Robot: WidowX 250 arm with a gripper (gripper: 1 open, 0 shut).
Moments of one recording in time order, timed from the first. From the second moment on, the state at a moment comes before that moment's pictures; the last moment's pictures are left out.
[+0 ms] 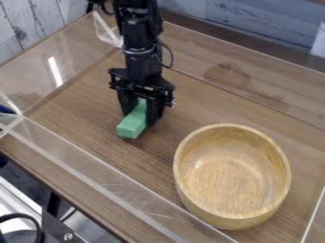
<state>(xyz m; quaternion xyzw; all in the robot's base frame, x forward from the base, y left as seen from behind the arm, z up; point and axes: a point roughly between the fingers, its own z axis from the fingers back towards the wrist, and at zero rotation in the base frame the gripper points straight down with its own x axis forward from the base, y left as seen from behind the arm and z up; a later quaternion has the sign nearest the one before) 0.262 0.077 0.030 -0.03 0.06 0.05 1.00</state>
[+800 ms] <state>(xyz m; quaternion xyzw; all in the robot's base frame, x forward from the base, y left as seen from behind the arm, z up) 0.267 0.077 0.029 -0.04 0.06 0.05 1.00</state>
